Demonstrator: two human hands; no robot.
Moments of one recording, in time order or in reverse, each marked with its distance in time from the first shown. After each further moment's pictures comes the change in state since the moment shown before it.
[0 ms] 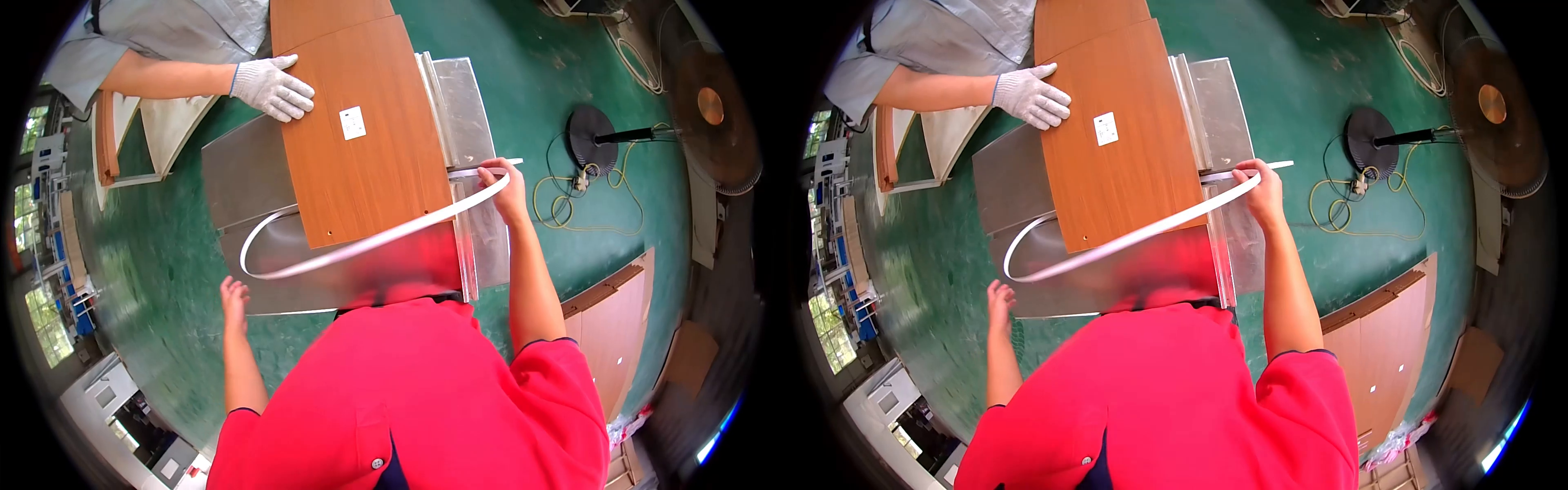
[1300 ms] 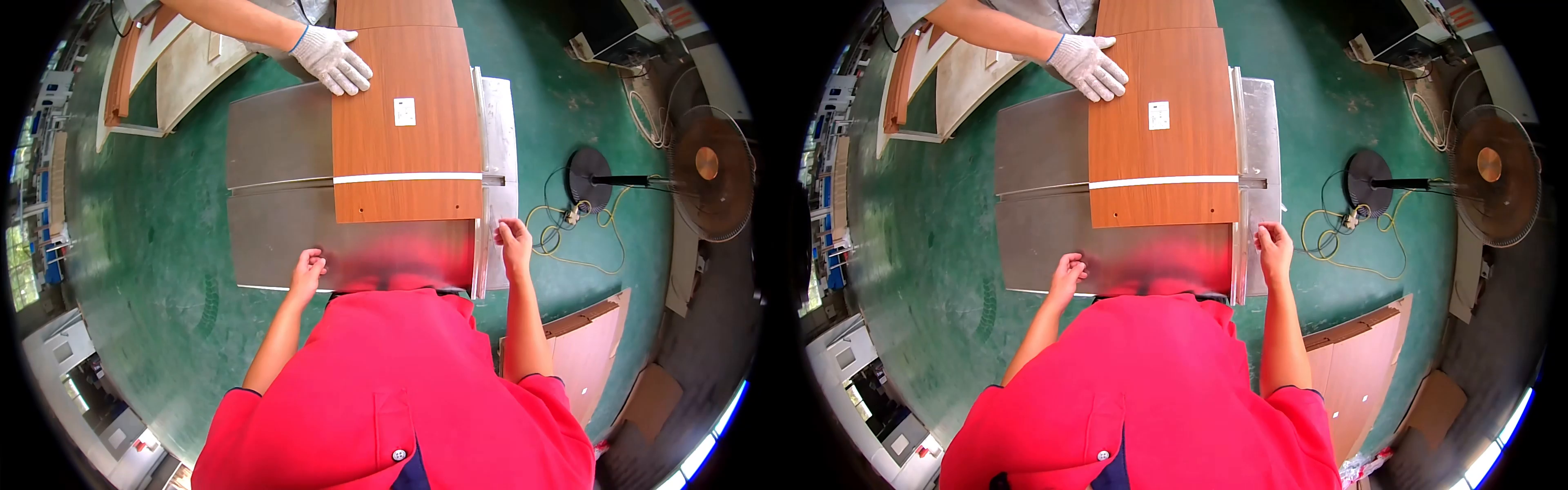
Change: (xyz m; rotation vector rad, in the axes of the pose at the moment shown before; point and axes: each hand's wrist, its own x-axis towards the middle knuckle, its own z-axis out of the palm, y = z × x) left_hand -0.068 -0.031 0.133 -0.027 -0.429 0.065; right_hand -0.102 0.016 0.004 0.124 0.018 0.156
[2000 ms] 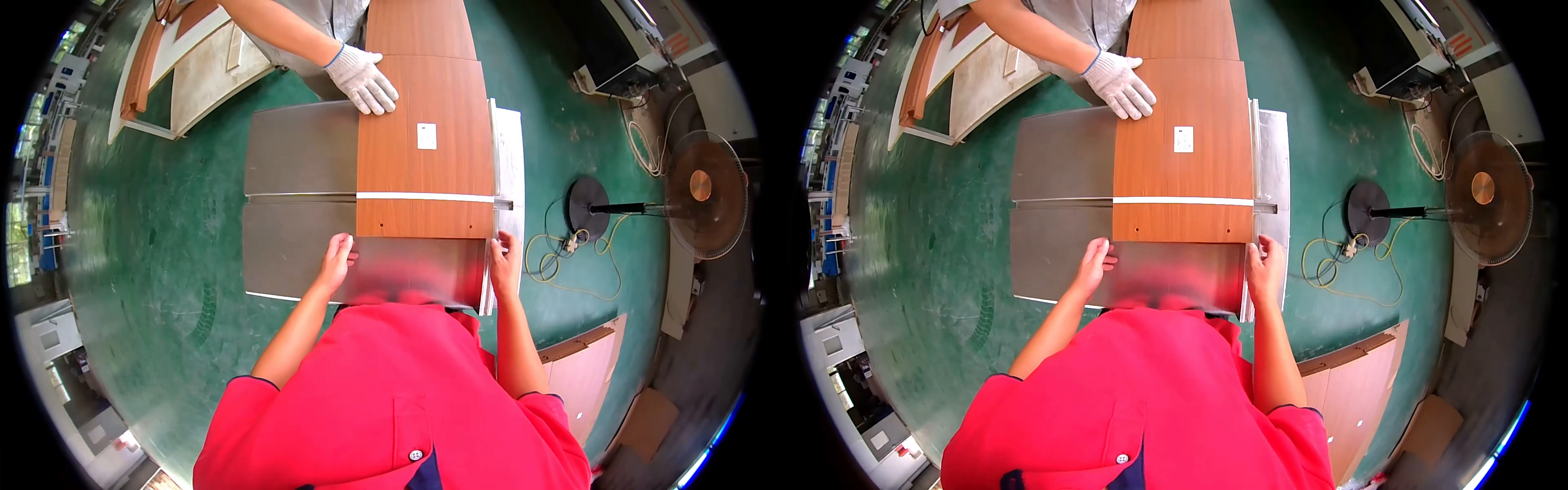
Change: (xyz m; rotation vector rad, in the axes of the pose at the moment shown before) left_hand 0.027 0.051 0.036 -0.097 -0.036 0.146; right_hand -0.029 -0.027 0.052 -0.488 0.121 -0.265
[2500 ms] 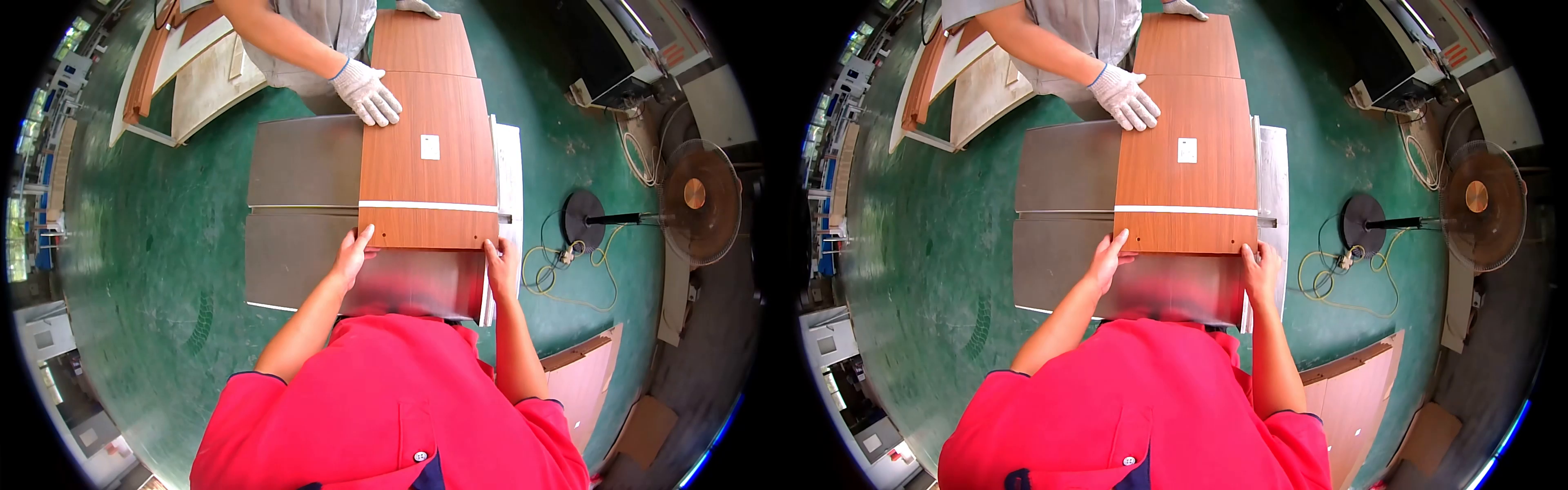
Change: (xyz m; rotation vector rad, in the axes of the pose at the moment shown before) left_hand 0.019 0.051 0.030 -0.212 -0.089 -0.072; right_hand 0.016 -0.003 0.012 -0.167 -0.026 -0.068
